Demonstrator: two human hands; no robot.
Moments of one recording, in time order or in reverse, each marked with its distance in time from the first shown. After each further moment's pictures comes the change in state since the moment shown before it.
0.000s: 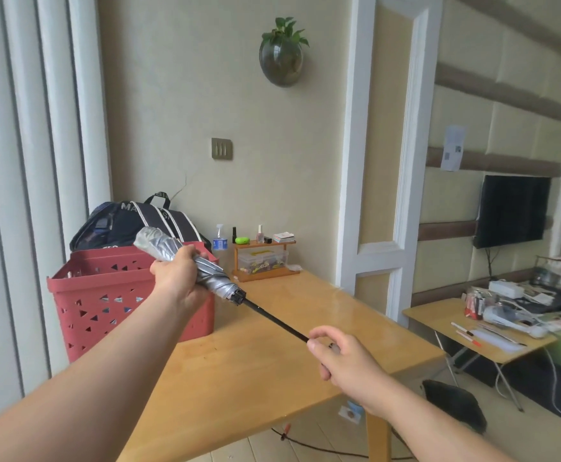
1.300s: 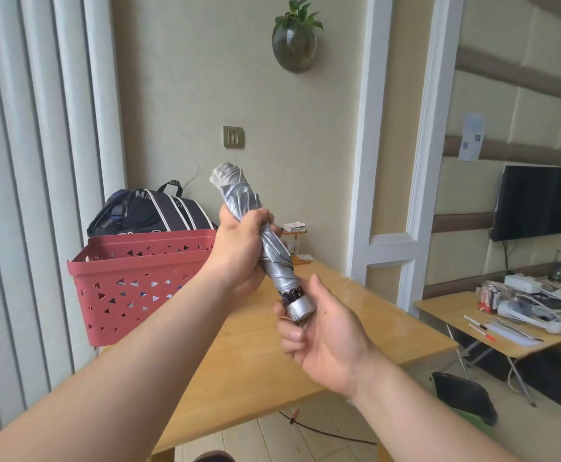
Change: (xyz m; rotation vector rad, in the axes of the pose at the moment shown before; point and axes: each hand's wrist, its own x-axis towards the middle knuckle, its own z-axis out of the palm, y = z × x) left_hand -0.077 -0.019 0.047 0.167 -0.574 0.139; right_hand -0.014 -0.085 0.044 1.154 -0.337 0.069
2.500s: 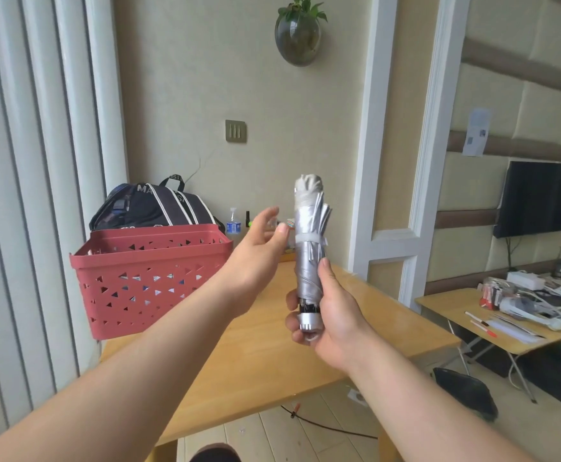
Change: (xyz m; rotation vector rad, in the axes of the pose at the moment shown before) left_hand -0.021 -0.014 -0.017 0.693 -0.146 -0.025; right_hand 0.021 -0.007 -0.009 -0.300 0.267 -0.061
